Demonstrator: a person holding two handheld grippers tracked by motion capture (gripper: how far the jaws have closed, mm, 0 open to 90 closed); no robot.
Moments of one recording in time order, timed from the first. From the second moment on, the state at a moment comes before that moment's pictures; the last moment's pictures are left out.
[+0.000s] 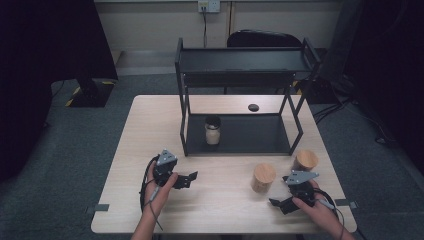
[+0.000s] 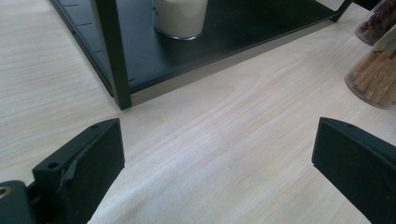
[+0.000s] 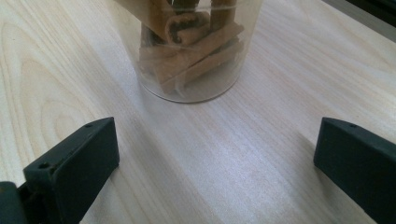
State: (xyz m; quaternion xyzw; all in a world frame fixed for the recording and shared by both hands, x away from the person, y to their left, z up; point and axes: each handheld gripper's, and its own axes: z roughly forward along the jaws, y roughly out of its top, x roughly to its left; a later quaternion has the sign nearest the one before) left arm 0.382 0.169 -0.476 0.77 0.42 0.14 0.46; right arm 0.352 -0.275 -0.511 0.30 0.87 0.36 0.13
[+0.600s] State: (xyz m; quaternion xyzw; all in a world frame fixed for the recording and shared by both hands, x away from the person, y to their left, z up) left arm 0.371 0.193 -0.485 0.76 0.44 0.15 0.44; right arm 0.353 -0.275 -0.511 0.30 0.87 0.36 0.13
